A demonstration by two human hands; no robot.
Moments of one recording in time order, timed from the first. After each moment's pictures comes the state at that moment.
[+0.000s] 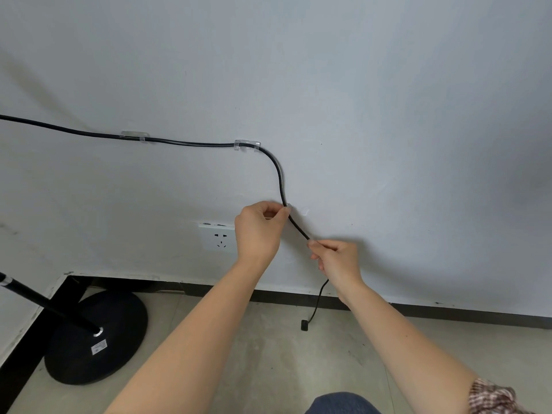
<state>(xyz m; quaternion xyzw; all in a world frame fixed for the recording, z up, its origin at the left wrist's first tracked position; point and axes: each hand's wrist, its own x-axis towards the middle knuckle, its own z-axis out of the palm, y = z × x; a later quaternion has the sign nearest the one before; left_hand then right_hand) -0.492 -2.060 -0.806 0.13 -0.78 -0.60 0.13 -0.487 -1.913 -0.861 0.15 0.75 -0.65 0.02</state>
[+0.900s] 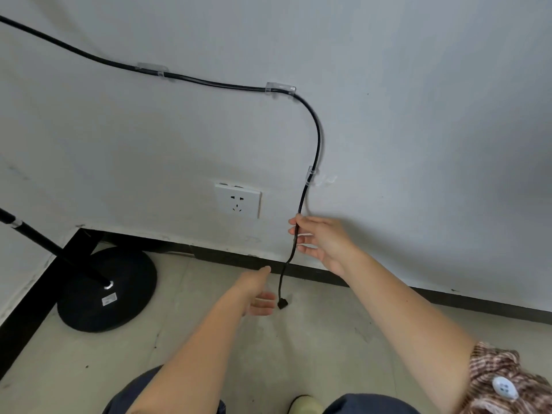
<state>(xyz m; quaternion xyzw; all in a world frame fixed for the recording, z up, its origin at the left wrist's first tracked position) -0.427 -2.096 -0.954 0.39 -0.59 -0.63 -0.32 -0.489 -1.954 -0.869 0.13 0.68 -0.67 0.25</state>
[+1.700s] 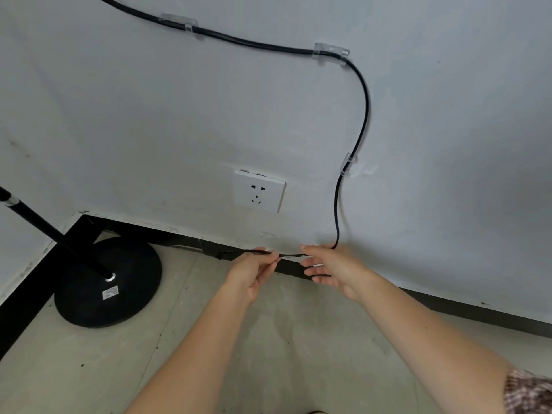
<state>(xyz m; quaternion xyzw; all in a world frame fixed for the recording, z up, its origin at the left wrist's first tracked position) -0.446 -2.128 -0.979 0.37 -0.36 -0.85 -0.10 -0.476 -1.970 -0.925 0.20 0.73 -0.57 0.31</state>
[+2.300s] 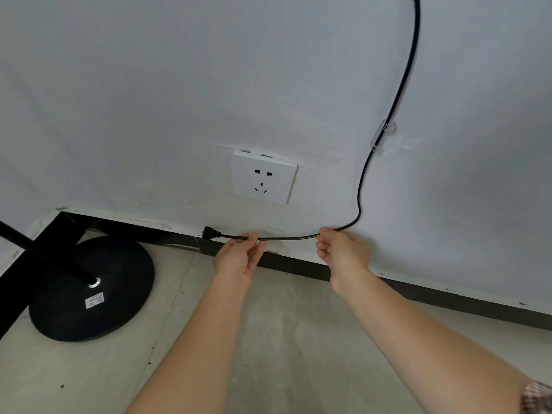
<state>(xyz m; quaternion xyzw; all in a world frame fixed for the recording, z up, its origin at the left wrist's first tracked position) -0.482 -2.156 -1.026 0.42 -0.33 -0.85 -0.02 -0.502 -2.001 -0.978 0.33 0.61 -0.71 0.06</state>
